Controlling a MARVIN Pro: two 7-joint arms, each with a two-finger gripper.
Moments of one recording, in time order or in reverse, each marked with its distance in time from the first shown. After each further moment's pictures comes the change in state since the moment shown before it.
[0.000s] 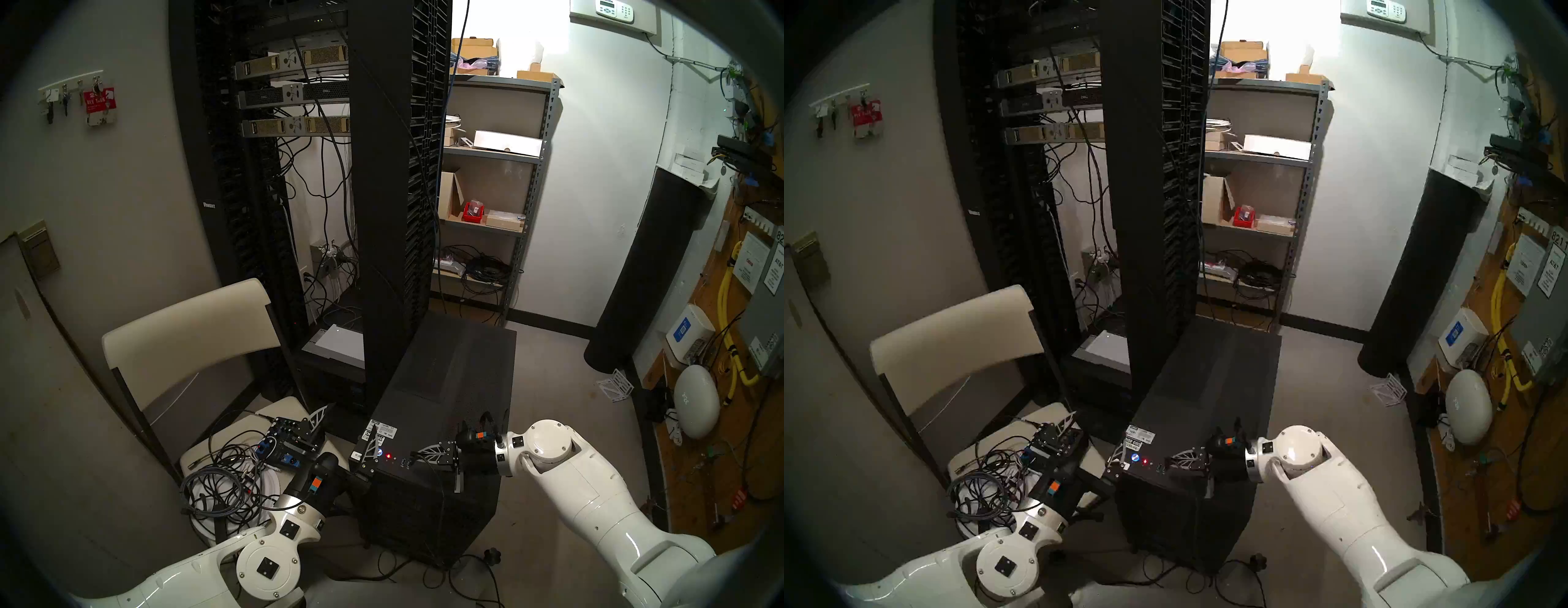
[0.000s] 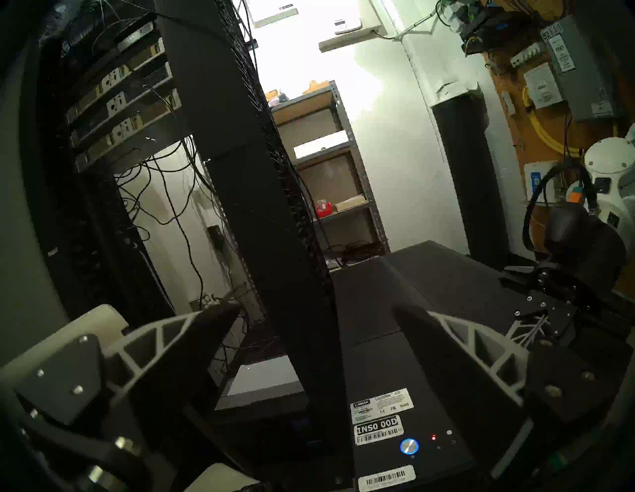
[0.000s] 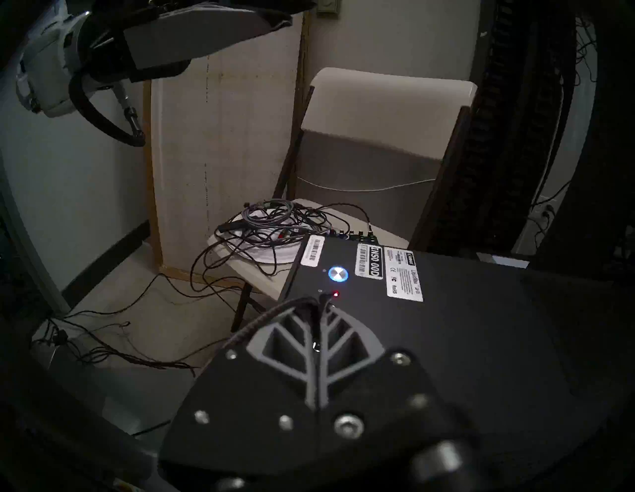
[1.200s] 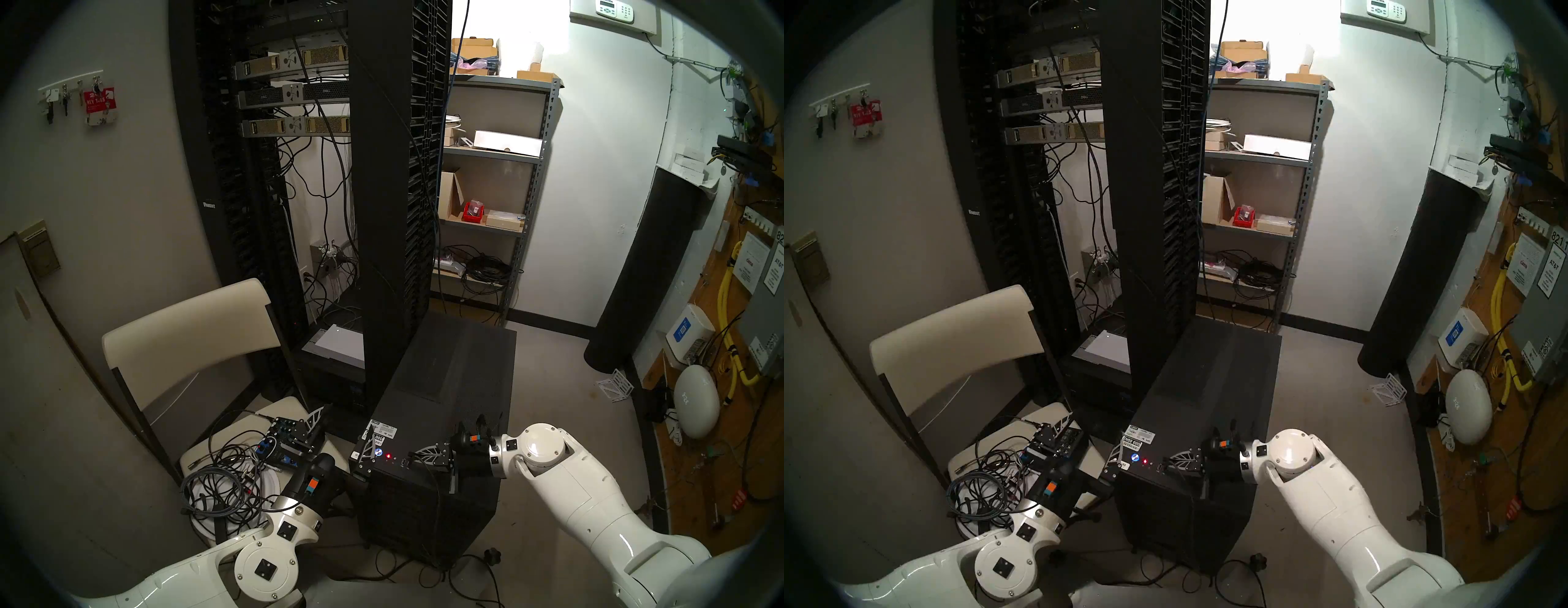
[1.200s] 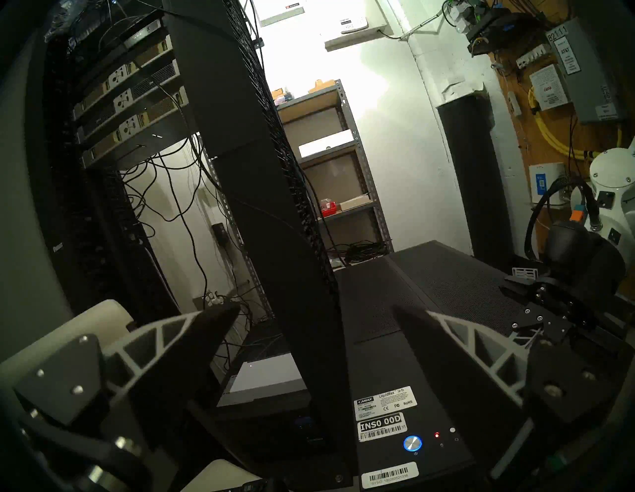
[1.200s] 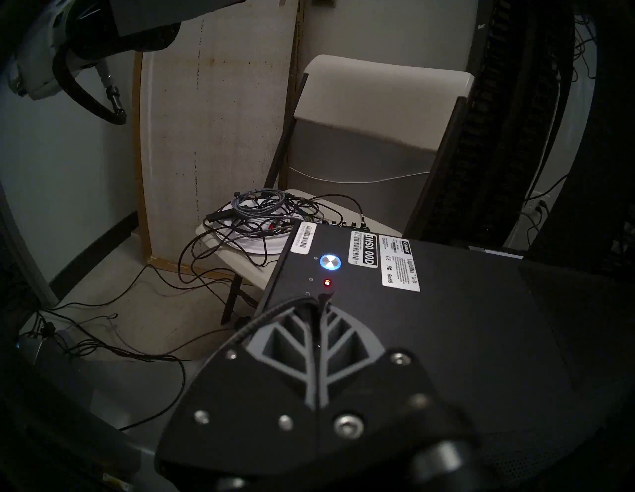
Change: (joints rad) left arm 0.004 0.008 0.005 0.000 -0.012 -0.011 0.019; right arm 0.004 -0.025 -0.007 0.034 -0.051 -0.021 -0.047
